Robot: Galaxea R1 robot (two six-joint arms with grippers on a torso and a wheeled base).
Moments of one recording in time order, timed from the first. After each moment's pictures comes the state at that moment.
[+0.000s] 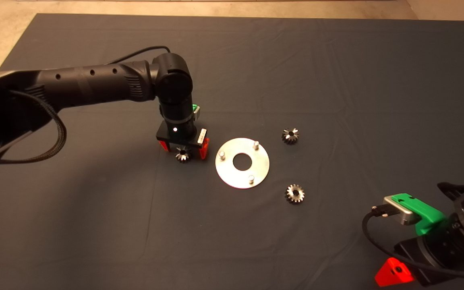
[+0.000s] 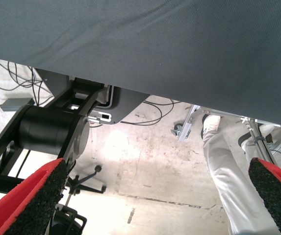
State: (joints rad) left arm -0.35 2.70 -1.42 0.27 1.52 -1.11; right arm 0.37 2.17 -0.36 0.01 -1.53 1.66
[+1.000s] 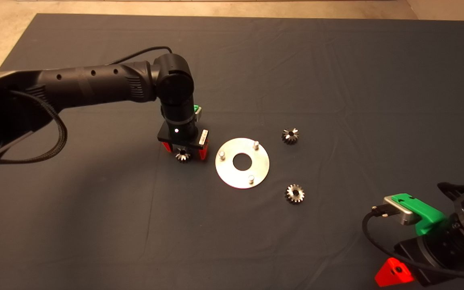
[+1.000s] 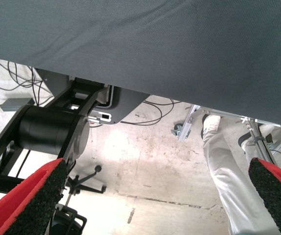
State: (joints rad) left arm -0.35 2.70 -1.40 0.27 1.52 -1.12; right arm 0.37 2.17 -0.36 0.01 -1.53 1.66
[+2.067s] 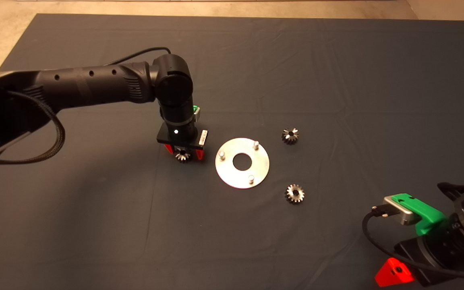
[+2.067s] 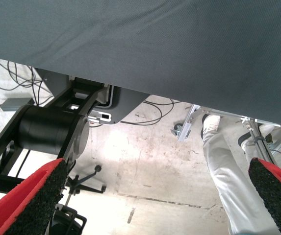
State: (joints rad) left arm -0.35 2.69 -1.39 0.27 1.52 -1.17; right arm 0.37 2.17 -0.36 0.01 -1.53 1.66
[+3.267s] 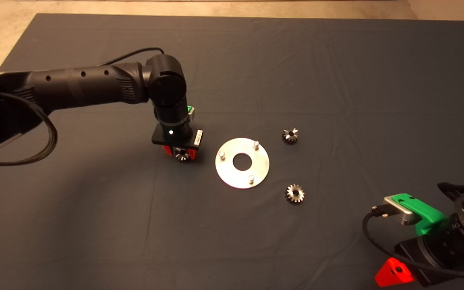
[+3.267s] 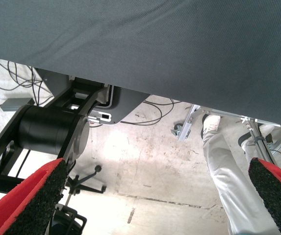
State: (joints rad) left arm -0.35 2.66 -1.36 0.27 1.52 -1.19; right arm 0.37 2.17 -0.36 0.01 -1.53 1.66
